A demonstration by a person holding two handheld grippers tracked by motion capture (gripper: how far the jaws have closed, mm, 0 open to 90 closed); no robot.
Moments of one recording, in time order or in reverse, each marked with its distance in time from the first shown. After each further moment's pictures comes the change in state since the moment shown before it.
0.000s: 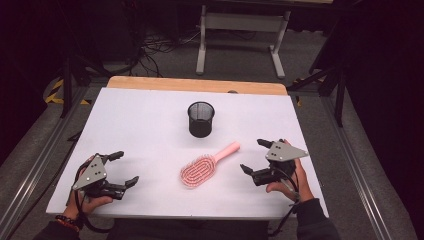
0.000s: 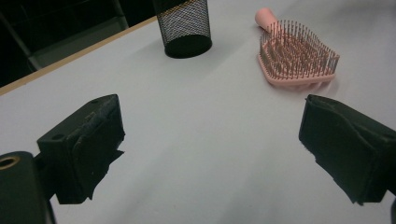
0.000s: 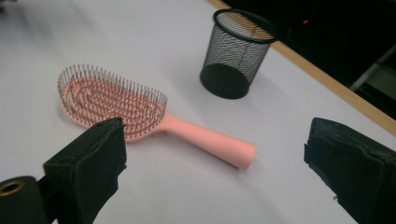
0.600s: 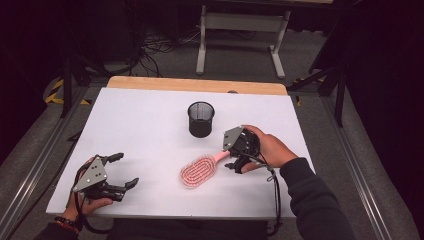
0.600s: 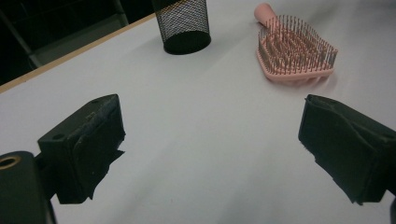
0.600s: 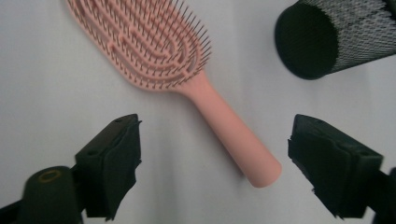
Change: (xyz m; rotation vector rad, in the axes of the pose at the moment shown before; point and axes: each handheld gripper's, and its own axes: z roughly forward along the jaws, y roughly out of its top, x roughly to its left) left arm -0.003 -0.001 -0.002 0.010 0.004 0.005; right arm 0.000 0.062 0.086 0.545 0.279 -0.438
